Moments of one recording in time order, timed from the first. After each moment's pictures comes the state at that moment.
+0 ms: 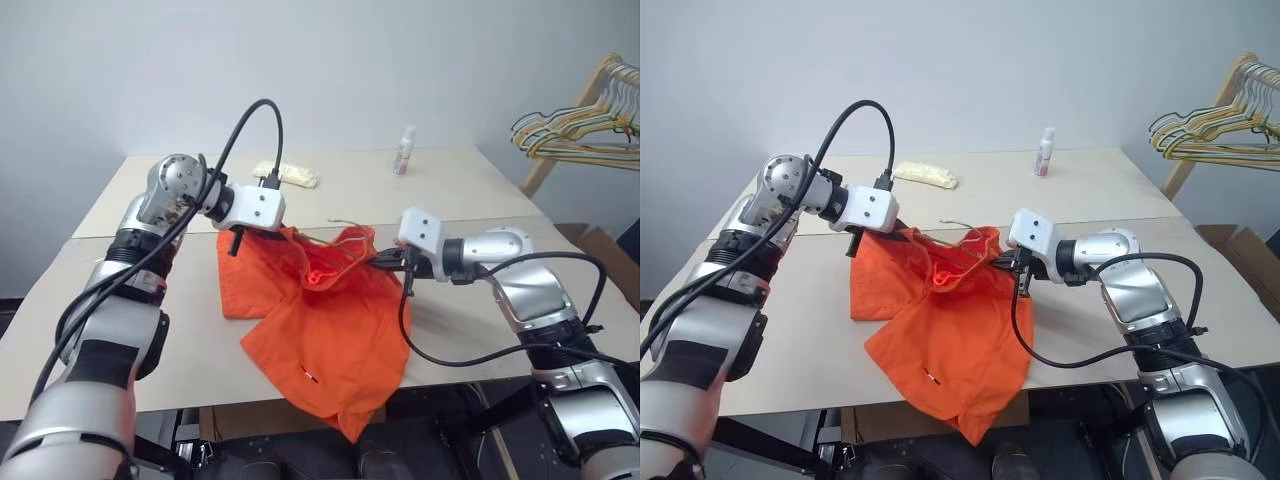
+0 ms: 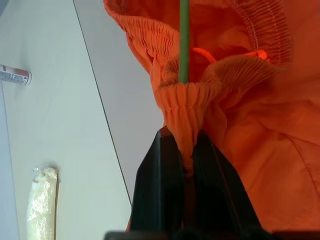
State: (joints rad) left arm -1.14 0.59 -0.33 0.84 0.17 -0.43 -1.41; right arm -0.64 -0.65 0.23 0.03 0.11 0.35 1.05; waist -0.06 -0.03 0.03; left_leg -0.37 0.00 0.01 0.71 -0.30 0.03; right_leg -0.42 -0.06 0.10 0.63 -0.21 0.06
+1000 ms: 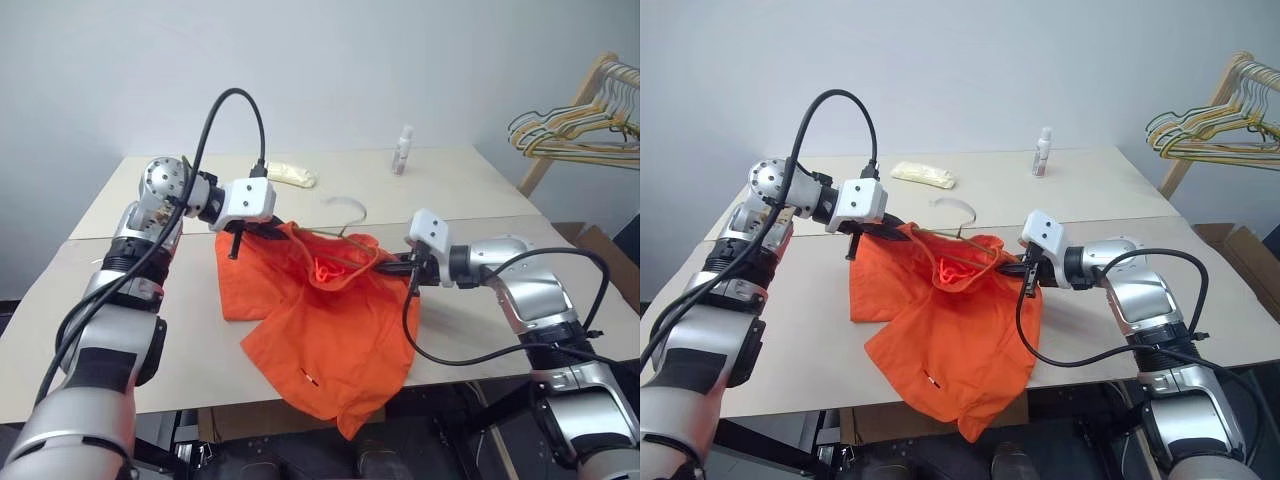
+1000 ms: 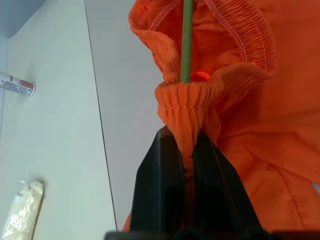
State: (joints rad) left arm -1.09 0.58 -0.25 0.80 0.04 -0.33 -1.46; right arm -0.62 -0.63 0.17 0.10 0.20 0.44 1.11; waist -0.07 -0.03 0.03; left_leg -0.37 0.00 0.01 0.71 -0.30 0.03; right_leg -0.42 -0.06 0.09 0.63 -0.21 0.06
